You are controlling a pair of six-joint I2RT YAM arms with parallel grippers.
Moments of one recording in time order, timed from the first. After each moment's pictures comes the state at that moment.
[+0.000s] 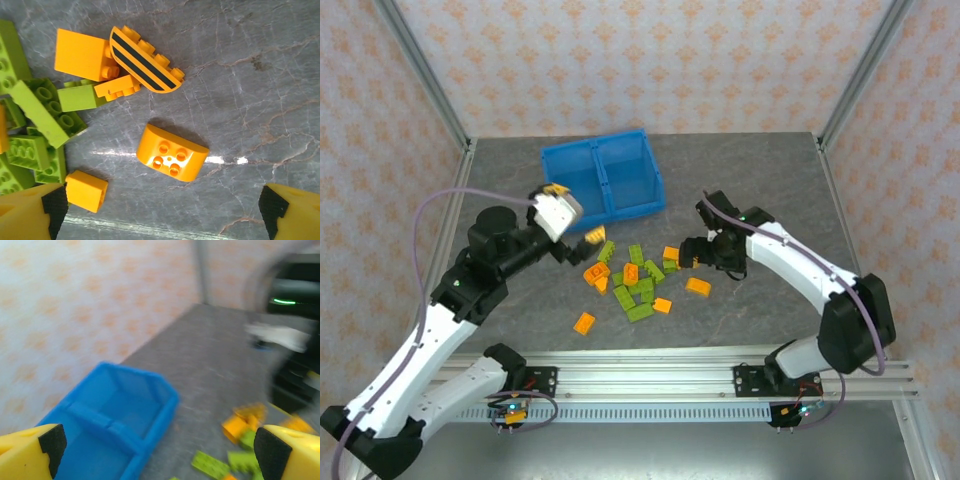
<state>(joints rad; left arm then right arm) -0.51 0.80 0.98 -0.46 0.22 0.41 0.52 1.46 1.10 -0.96 -0.06 0.53</state>
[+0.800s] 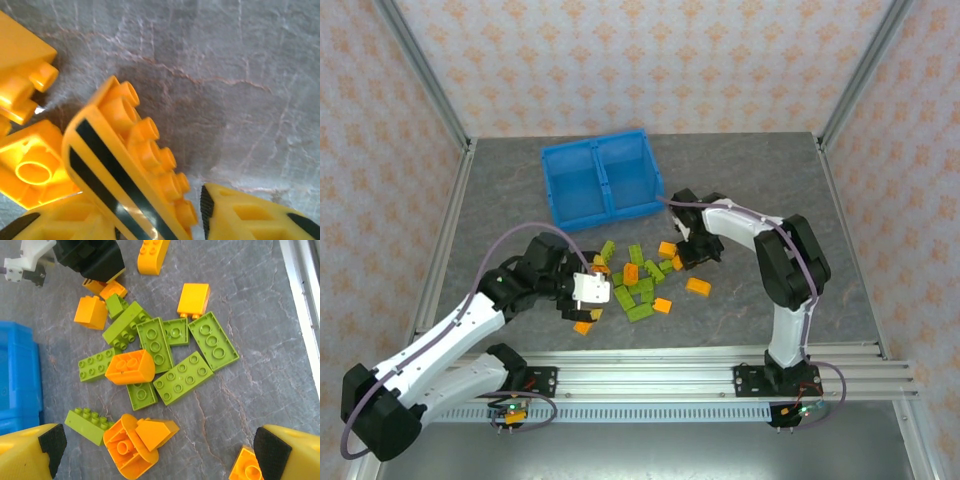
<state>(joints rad) -0.56 0.90 0.69 -0.64 0.34 0.99 0.52 1.92 1.31 -0.94 0.04 0.10</state>
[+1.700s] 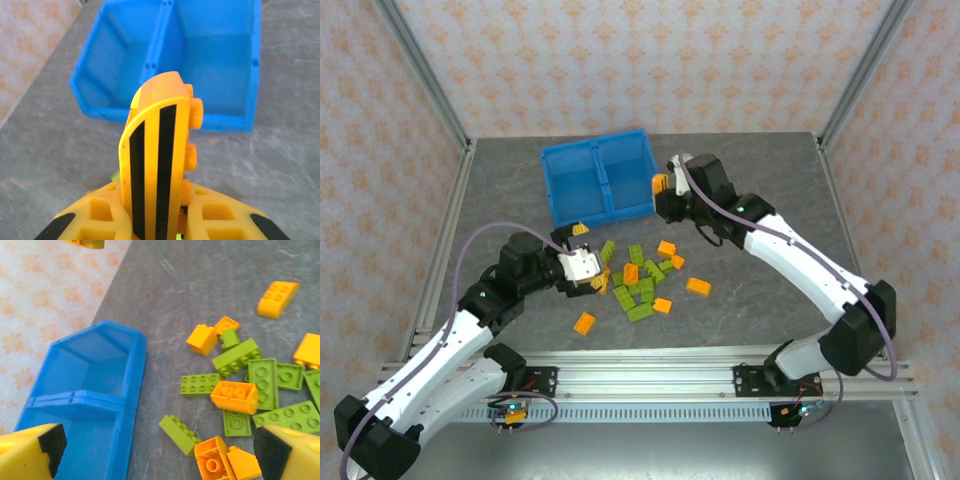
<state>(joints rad) -0.48 0.76 0.63 -0.31 0.24 0.77 0.64 1.47 1.36 -0.53 -0.07 0.35</state>
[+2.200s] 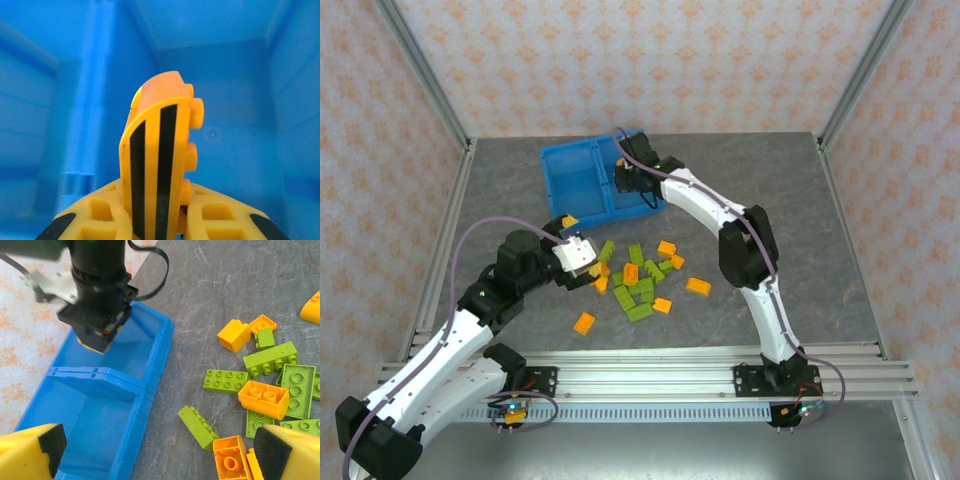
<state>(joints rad) -0.46 0.77 0.63 -0.28 0.15 0.68 0.64 2.30 2.08 -0.63 0.05 0.41</state>
